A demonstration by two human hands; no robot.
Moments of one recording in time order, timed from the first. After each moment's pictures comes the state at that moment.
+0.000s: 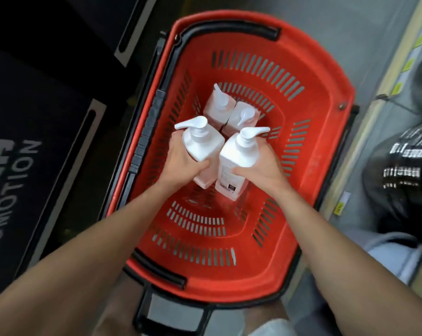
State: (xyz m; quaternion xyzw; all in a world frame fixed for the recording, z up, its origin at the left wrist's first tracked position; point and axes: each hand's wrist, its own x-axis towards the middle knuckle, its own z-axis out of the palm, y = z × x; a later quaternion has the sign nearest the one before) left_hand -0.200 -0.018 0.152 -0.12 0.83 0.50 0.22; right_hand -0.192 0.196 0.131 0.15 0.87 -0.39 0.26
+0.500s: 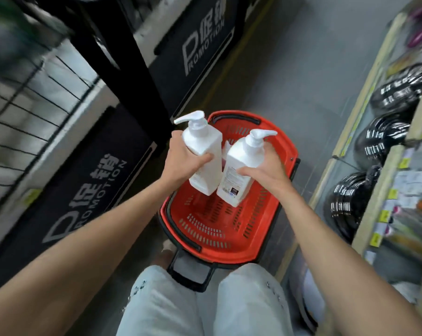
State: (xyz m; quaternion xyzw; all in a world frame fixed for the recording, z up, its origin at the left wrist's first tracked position) left_hand -0.203 -0.073 0.446 -0.13 0.85 0.49 0.13; right_hand -0.198 0.158 0.461 0.12 0.87 -0.44 0.18
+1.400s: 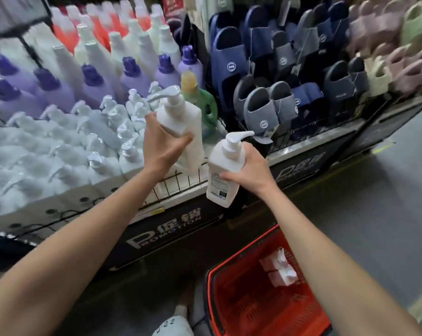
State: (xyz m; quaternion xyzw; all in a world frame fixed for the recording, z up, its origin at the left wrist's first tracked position) left_hand -0.139 -0.324 0.747 -0.34 0.79 0.40 -0.32; right_hand -0.244 -0.134 0.723 -0.33 0.85 -0.40 0.12
